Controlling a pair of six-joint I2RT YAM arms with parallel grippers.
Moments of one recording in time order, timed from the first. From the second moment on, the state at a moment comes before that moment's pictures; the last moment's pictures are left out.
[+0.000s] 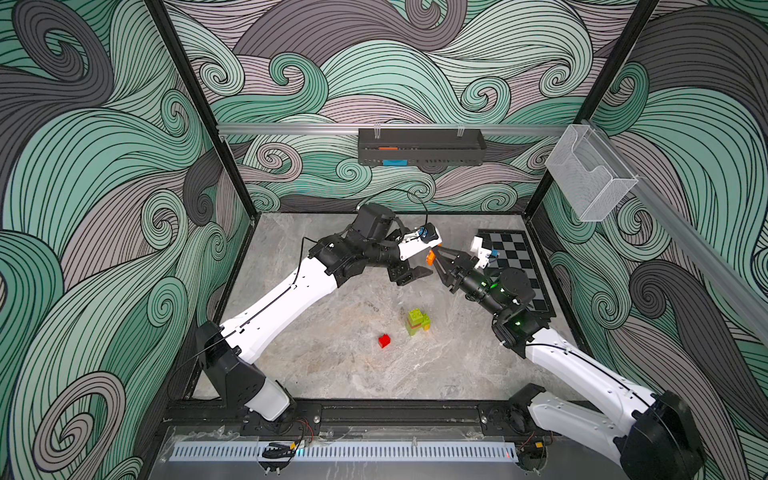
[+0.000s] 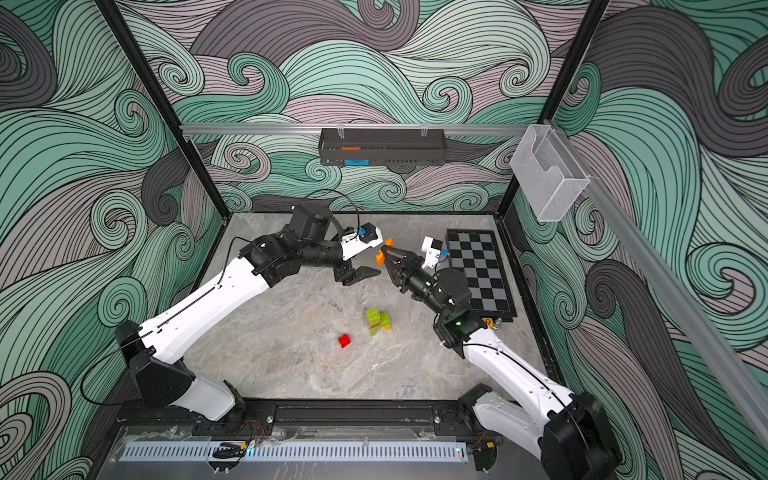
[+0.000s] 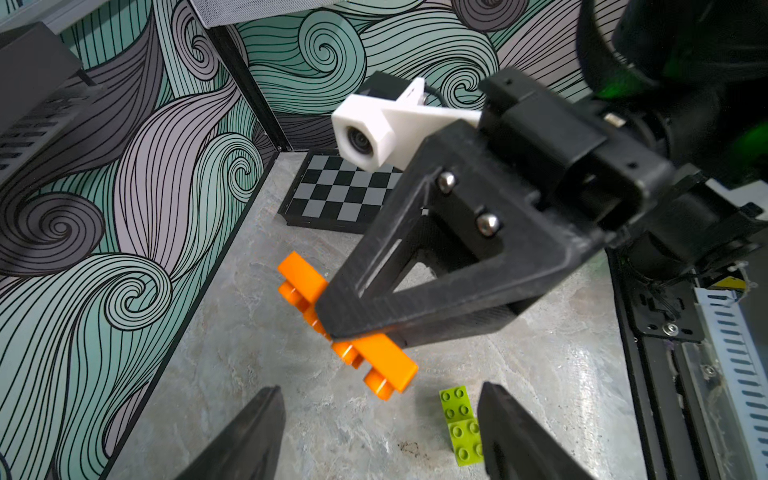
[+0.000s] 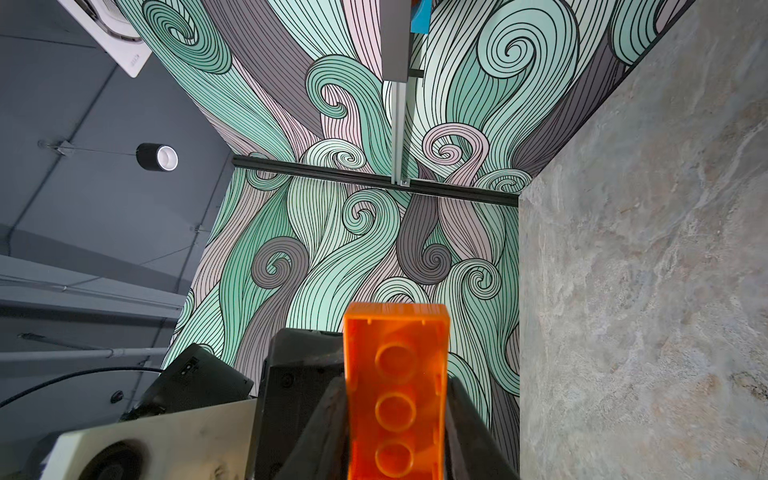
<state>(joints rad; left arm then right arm) -0.76 1.54 1.62 -0.66 0.38 0.50 0.52 1.03 0.63 0.51 -0.24 1.49</state>
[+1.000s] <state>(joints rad) -0.77 1.48 1.56 -0.68 0.11 0.69 0.48 0.78 0.60 0.22 -0.31 1.30</state>
